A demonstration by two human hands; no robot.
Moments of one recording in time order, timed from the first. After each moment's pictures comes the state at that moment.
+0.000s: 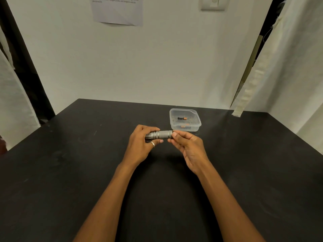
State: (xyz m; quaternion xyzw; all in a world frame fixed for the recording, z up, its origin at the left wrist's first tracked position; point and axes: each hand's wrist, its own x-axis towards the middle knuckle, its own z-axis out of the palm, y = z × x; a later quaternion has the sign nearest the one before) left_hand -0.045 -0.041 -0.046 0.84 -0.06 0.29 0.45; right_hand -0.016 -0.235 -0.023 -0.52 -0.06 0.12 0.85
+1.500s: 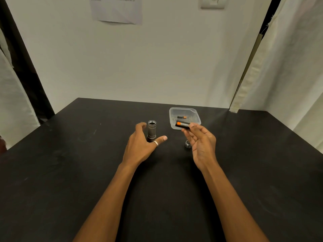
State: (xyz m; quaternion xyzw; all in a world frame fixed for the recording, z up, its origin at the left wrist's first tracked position) left_hand -0.047 -0.048 -0.042 0.87 0.10 0.17 0.46; right_hand -0.010 -0.252 -0.012 -0.44 -0.01 0.00 0.90
